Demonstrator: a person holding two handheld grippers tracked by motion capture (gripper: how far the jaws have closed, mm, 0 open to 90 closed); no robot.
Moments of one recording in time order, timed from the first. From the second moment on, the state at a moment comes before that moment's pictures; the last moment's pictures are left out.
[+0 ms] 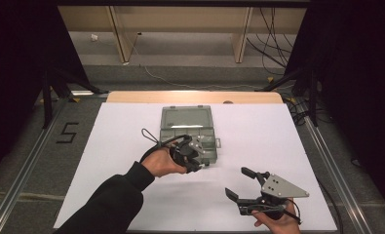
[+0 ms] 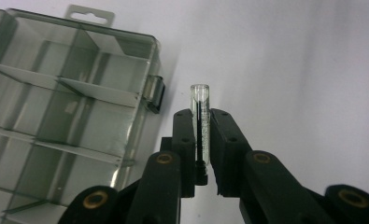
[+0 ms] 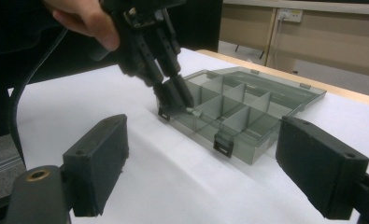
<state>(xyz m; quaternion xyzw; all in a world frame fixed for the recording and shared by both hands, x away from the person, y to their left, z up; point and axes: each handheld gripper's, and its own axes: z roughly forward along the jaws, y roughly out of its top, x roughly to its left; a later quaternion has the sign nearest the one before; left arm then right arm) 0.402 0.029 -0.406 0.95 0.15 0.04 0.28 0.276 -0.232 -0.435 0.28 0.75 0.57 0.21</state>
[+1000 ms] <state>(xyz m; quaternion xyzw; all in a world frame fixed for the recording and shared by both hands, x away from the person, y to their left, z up) 0.443 0.029 -0.398 0.94 0.21 0.06 0.26 0.276 -0.233 -0.435 0.28 0.75 0.57 0.21</state>
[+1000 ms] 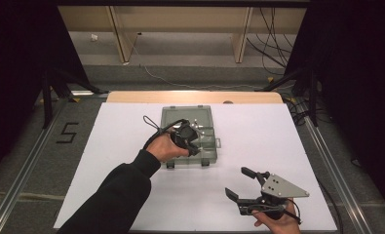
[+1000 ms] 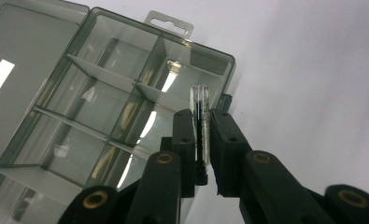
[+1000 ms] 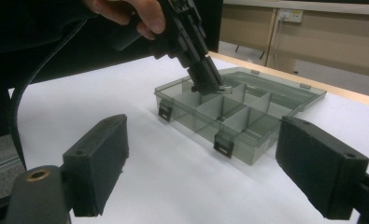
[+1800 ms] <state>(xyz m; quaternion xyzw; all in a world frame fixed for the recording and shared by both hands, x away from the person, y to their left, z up) 0.463 0.029 -0.412 0.93 0.27 0.04 0.25 0.276 -0.232 -0.435 0.28 0.74 0.57 0.21</state>
